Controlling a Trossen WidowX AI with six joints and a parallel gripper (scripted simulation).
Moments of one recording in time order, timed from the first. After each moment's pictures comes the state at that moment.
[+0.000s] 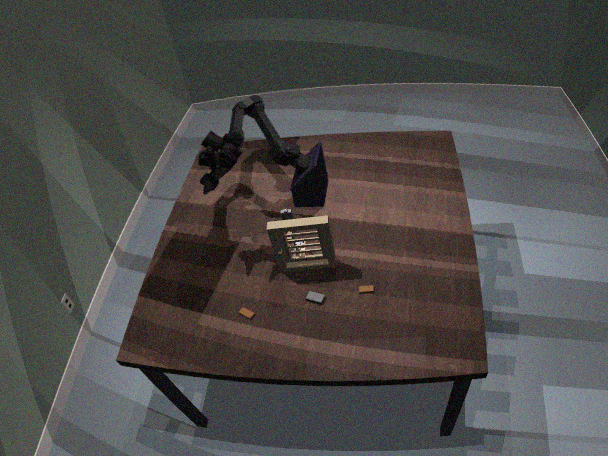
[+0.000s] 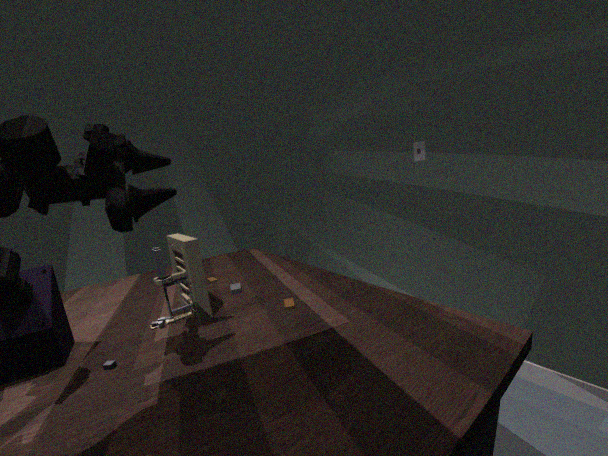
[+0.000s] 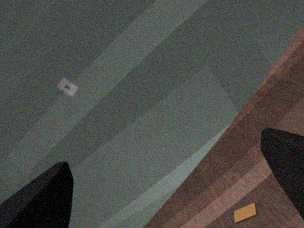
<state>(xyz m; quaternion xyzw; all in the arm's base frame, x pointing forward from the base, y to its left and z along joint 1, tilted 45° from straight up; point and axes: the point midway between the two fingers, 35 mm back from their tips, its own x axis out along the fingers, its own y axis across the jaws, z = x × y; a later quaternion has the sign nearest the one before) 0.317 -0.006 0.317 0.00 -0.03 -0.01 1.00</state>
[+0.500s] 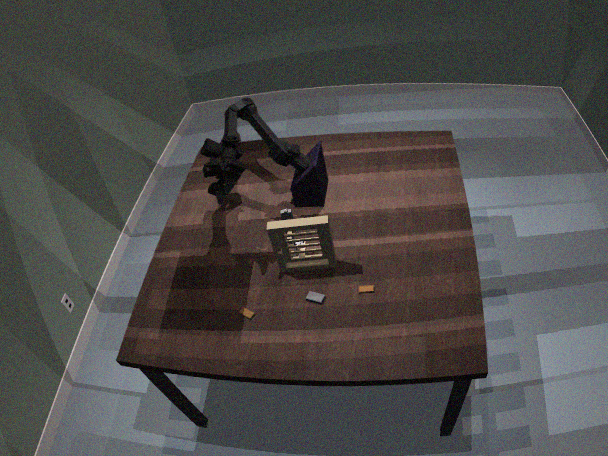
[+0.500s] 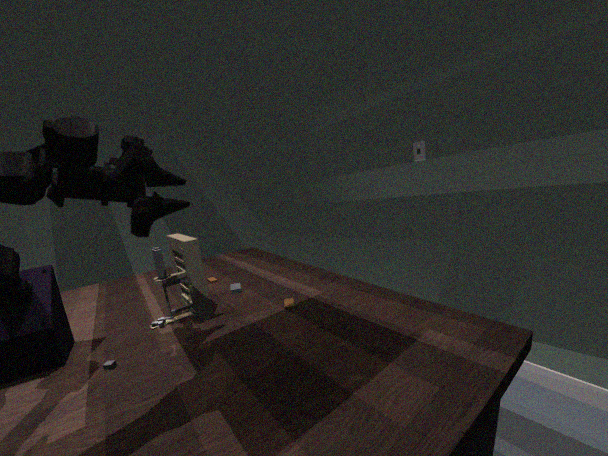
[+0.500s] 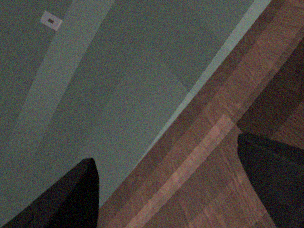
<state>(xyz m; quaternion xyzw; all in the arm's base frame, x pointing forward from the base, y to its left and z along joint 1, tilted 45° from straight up) 0.346 0.007 0.270 0.02 0.11 -0.02 0.99</state>
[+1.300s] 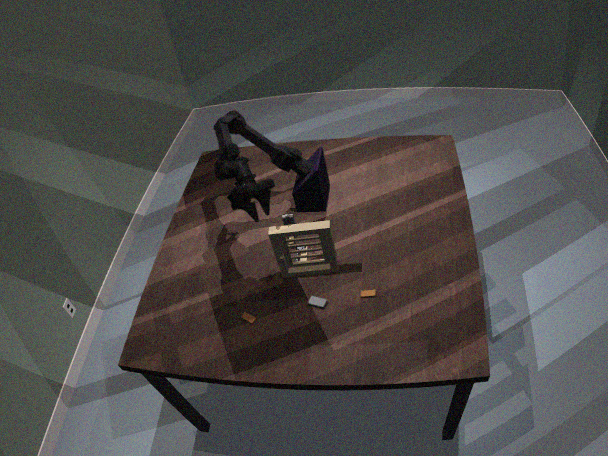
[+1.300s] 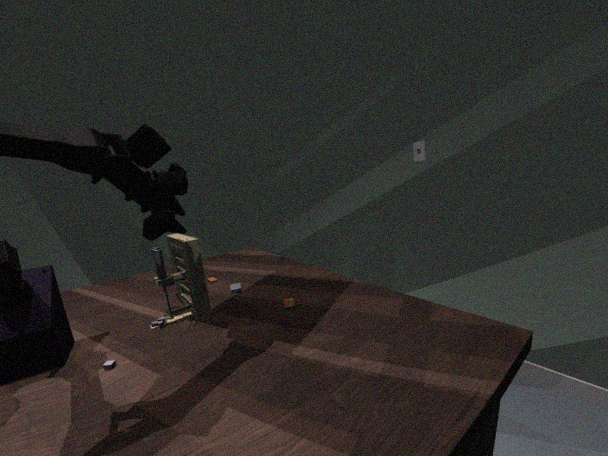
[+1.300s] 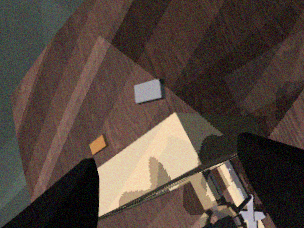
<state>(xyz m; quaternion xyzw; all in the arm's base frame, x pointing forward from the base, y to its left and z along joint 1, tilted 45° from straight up) 0.359 0.045 0.159 -0.02 0.42 -0.08 0.90</state>
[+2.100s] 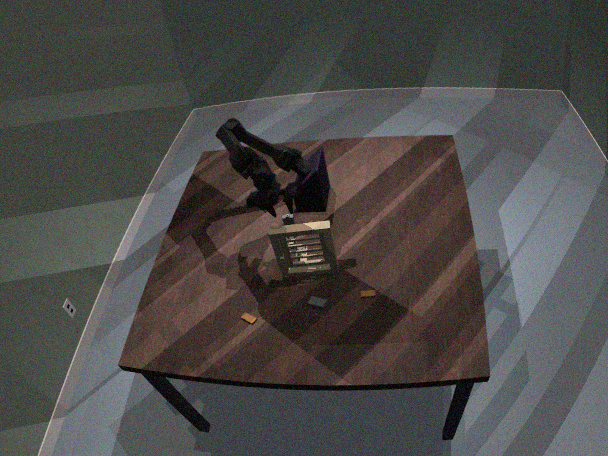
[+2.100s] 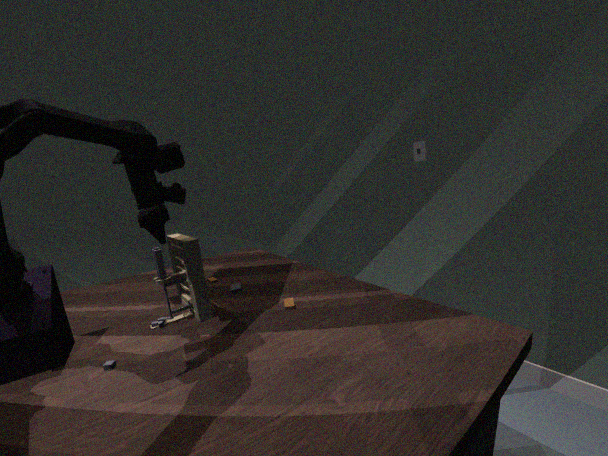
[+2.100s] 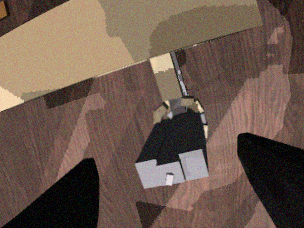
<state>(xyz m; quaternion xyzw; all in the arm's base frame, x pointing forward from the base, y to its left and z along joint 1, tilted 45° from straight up) 0.323 0.069 0.098 -0.20 0.62 -0.17 0.74</state>
